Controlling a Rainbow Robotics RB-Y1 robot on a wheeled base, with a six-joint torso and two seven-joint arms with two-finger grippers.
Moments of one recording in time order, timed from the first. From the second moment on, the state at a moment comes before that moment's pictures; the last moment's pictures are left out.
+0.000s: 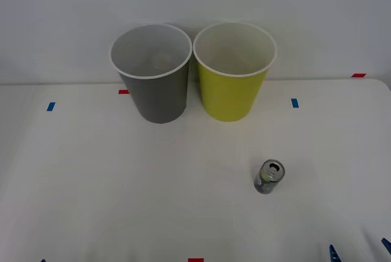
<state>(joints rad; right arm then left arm) 0.93 -0.48 0.14 -1.82 -0.15 -0.57 1.47 1.00 0.17 -0.18 -1.70 -0.04 -0.78 -1.60</state>
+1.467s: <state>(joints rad) 0.93 -0.48 0.14 -1.82 -0.15 -0.57 1.47 1.00 0.17 -0.18 -1.70 -0.04 -0.78 -1.60</state>
